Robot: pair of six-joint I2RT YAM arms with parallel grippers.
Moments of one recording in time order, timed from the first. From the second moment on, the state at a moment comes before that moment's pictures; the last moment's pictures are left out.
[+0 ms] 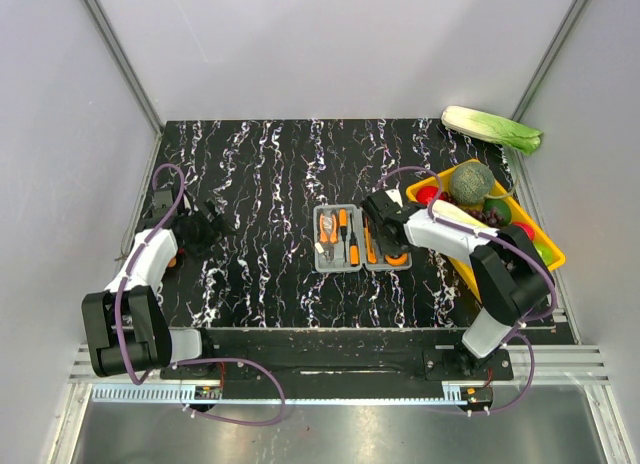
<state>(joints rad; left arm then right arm) 0.15 1.29 0.79 -0.55 0.32 -0.55 0.63 1.67 1.05 -0.61 0.35 0.40</state>
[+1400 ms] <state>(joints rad) 0.14 1.31 0.79 -0.55 0.32 -0.55 0.60 1.62 1.05 -0.65 0.34 0.50</state>
